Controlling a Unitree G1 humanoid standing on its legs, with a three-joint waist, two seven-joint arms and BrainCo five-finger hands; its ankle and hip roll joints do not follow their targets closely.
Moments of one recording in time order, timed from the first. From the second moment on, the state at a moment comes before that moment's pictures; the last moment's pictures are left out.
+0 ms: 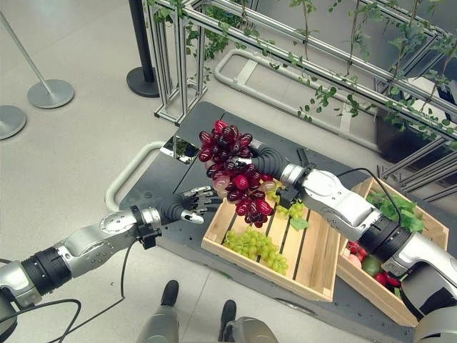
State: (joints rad) left arm -0.57 0.95 -0.96 0.04 -1.08 -0.06 -0.28; right arm -0.73 -0.91 0.80 0.00 0.89 -0.15 0.22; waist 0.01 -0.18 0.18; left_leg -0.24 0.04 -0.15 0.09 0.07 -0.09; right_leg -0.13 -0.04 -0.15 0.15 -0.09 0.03
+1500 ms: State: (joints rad) left arm -0.57 0.84 -0.92 0.03 -1.08 -0.06 -0.24; right arm -0.67 -0.56 0.74 0.05 0.85 -0.15 0.17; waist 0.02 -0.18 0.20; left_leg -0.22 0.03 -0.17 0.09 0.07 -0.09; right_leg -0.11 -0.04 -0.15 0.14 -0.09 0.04
